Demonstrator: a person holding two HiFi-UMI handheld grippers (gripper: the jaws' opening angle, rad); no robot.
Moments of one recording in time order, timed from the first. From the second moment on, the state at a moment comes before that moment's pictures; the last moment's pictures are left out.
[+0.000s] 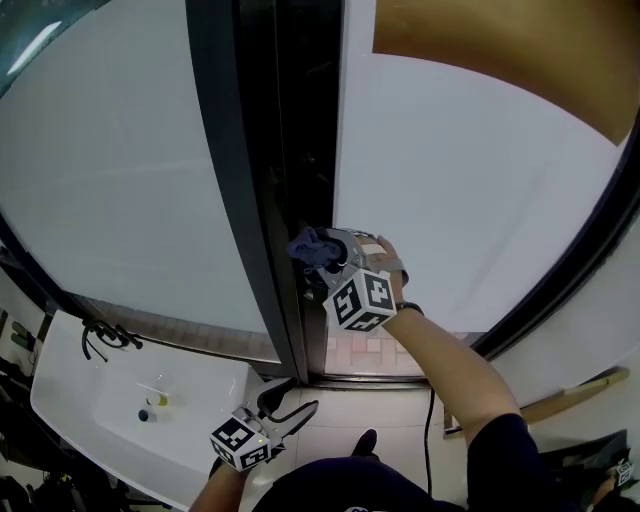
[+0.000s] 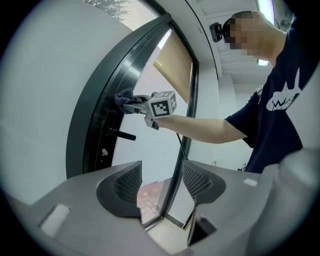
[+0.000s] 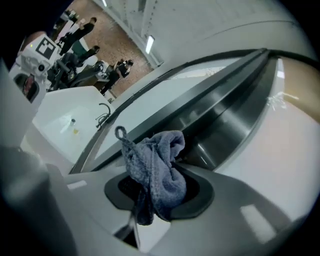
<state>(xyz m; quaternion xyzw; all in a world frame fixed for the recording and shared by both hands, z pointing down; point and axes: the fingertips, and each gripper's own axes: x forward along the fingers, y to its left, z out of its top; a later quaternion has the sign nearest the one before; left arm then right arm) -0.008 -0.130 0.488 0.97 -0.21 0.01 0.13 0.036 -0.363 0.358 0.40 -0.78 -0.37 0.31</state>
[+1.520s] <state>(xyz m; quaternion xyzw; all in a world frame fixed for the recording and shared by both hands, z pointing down) 0.013 -0.104 0.491 0.98 -0.18 0.03 0.12 0.284 -0.337 0.399 0.44 -0.58 -0.42 0.54</state>
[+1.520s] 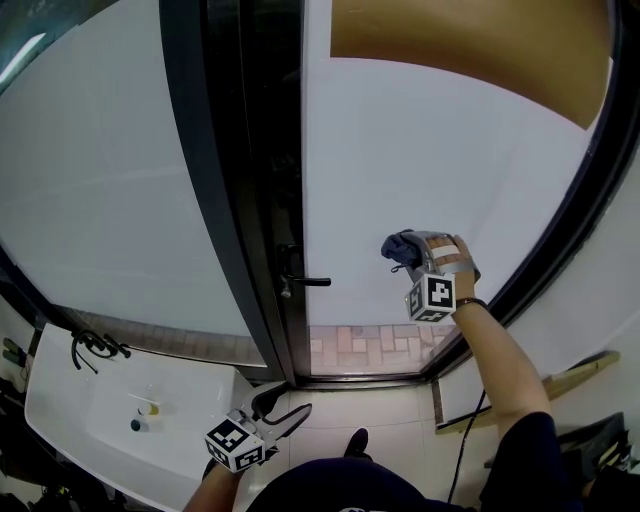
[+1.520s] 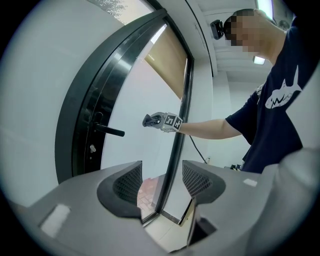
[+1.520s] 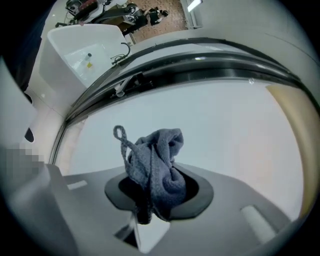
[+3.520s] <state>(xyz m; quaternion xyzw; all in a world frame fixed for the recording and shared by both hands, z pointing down) 0.007 -0.104 0.495 0.98 -0.18 0.03 0.13 0.356 -0.321 0.379 0.54 -0.61 -0.29 0.51</state>
